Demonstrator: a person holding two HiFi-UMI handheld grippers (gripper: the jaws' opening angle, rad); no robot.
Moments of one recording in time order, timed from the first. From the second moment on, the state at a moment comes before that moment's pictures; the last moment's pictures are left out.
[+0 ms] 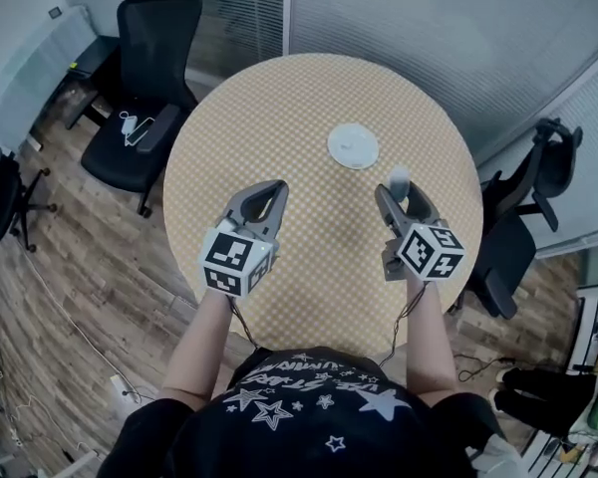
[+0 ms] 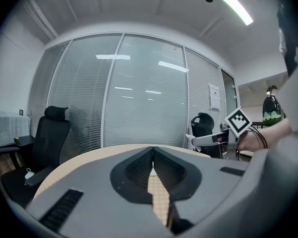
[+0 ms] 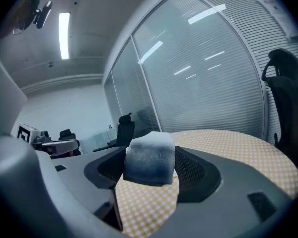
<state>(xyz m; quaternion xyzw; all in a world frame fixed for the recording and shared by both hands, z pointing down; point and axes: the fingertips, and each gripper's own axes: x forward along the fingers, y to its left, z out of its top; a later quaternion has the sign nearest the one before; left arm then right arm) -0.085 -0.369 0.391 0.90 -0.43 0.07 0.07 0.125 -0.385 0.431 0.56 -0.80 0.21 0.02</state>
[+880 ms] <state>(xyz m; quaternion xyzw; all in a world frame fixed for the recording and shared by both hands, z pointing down) -0.099 -0.469 0.500 0.89 -0.42 0.13 0.13 0.110 -0.531 0.541 0.55 -0.79 0.25 0.12</state>
